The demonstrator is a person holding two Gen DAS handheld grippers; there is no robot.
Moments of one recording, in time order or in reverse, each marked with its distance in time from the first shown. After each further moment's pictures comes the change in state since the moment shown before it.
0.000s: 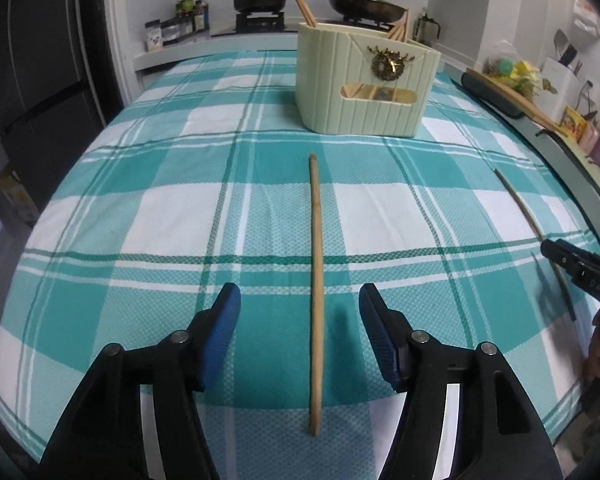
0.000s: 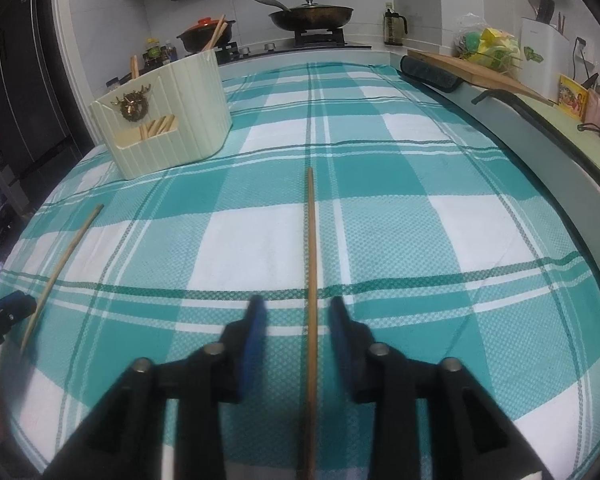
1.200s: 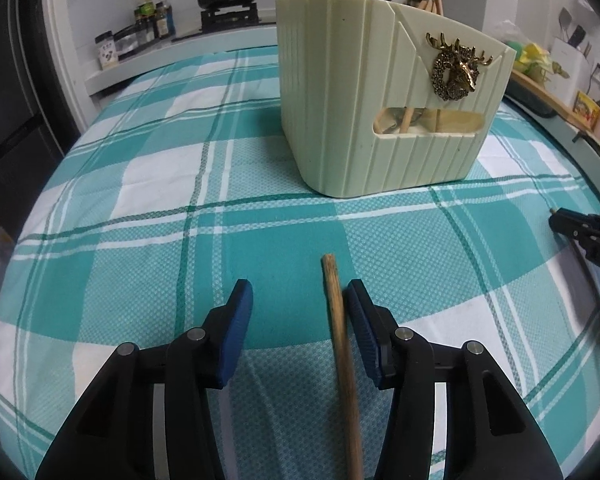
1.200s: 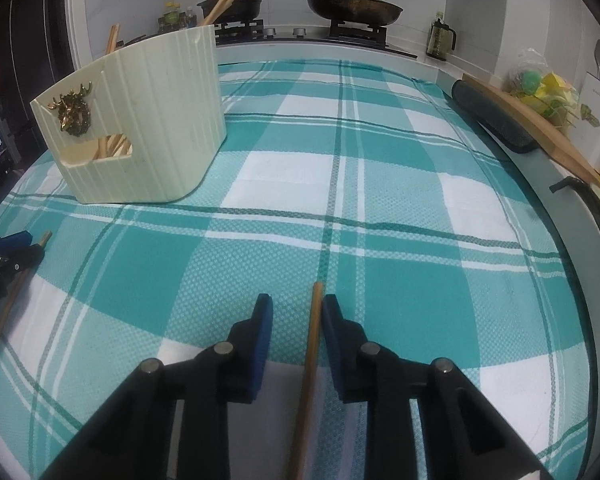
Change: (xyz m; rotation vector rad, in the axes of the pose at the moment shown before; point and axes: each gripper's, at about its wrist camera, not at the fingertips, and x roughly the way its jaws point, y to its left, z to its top) left arm 0.115 0.005 0.090 0.086 0.024 -0.010; right arm 0.094 0.012 0.095 -0.177 0.064 -0.033
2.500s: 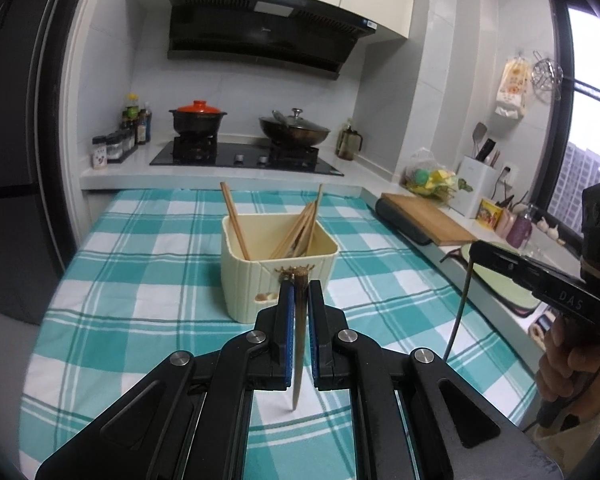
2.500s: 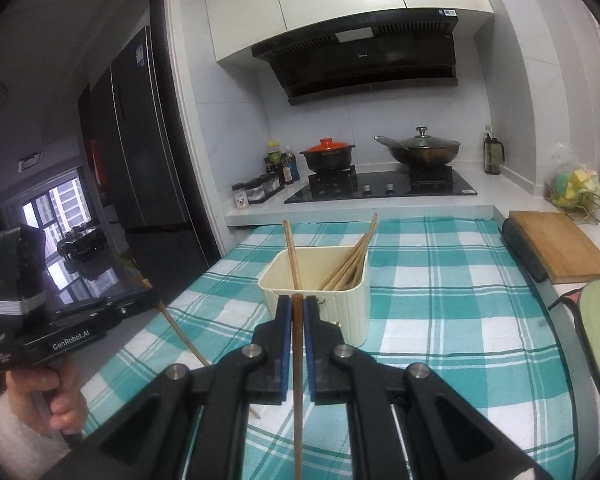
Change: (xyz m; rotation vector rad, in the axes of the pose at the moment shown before) left arm -0.227 -0.009 0.021 -0.060 -0.396 -0.246; right arm -0.238 0.051 0.031 0.016 -0.445 0.346
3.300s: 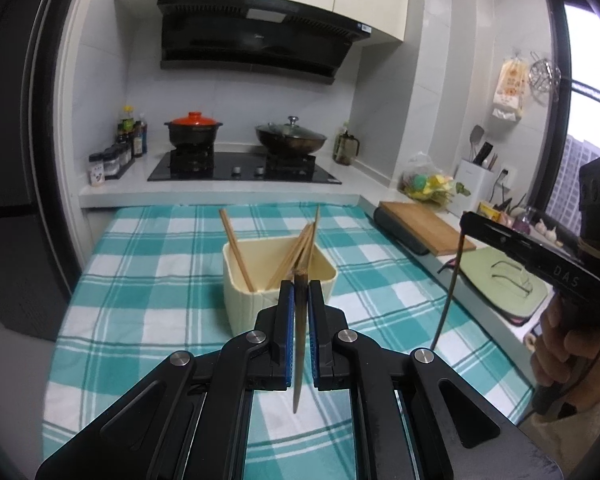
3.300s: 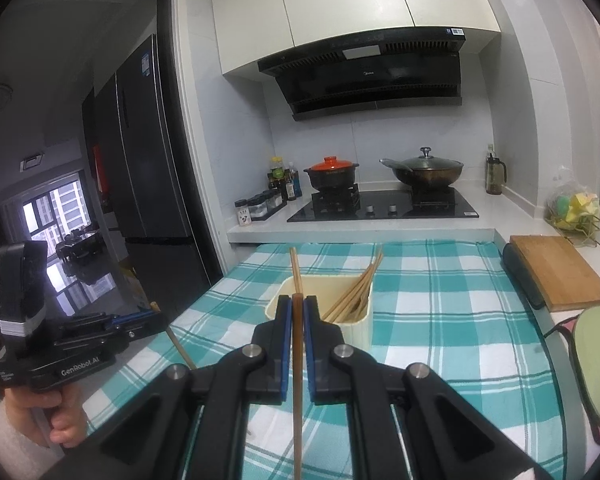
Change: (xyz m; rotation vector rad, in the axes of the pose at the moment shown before) left arm -0.010 0.000 0.051 0.023 -0.008 -0.018; right arm -0.002 0.011 0.037 -0.028 -0.055 -0.006
